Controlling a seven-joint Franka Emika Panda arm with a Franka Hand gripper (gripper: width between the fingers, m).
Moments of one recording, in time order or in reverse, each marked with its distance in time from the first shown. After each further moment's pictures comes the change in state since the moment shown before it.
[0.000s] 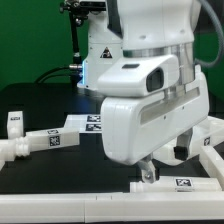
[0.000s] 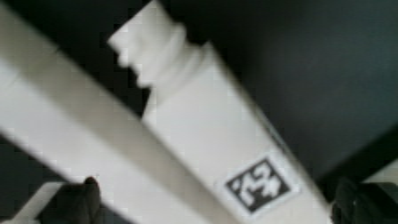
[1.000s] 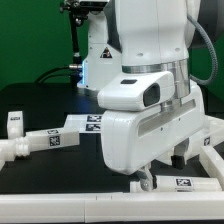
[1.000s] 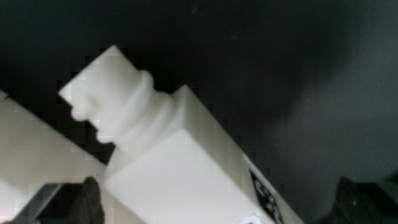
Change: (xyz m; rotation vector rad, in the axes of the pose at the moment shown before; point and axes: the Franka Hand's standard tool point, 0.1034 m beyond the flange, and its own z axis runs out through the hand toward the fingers) arm -0.012 -0.010 0.021 -0.007 0.007 0.004
